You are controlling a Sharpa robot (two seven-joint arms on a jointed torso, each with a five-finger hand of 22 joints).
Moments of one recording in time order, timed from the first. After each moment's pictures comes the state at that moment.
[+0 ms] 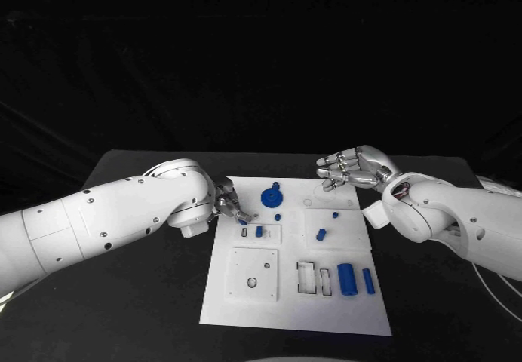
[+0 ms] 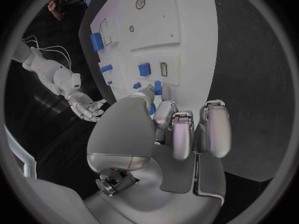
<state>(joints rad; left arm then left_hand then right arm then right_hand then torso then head) 1.27 -0.64 -0.02 1.45 -1.01 0.09 -0.70 1.34 -0.04 0.35 0.24 0.05 0.91 0.04 0.67 0.61 1.34 -0.05 1.25 1.13 1.47 -0.10 1.57 1.31 0.05 1.47 0.01 1.43 1.31 1.14 -0.92 0.02 1.49 -0.57 -0.34 0.21 1.37 -0.06 0.14 0.12 0.27 0.92 0.22 0.08 0.07 1.10 0.15 0.15 0.07 1.23 0.09 0.11 0.24 0.17 1.16 0.19 0.15 0.07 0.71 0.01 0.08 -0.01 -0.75</state>
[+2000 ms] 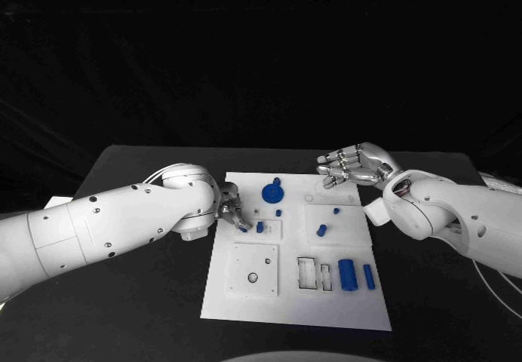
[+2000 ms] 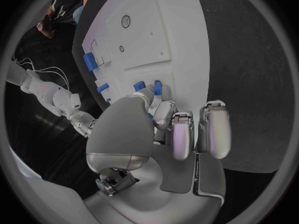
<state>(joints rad) 1.24 -0.64 -0.02 1.49 -1.14 0.16 -0.70 1.32 -0.06 0.37 0.23 0.05 0.90 0.03 0.68 0.62 1.35 -0.05 1.25 1.14 1.47 -0.10 1.57 1.31 0.05 1.47 0.00 1.44 1.31 1.14 -0.92 0.02 1.49 -0.57 -0.34 0.21 1.37 -0.06 0.14 0.12 0.27 0.92 0.22 0.08 0.07 1.10 0.15 0.15 0.07 1.23 0.09 0.11 0.24 0.17 1.16 0.19 0.15 0.07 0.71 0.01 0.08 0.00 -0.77</state>
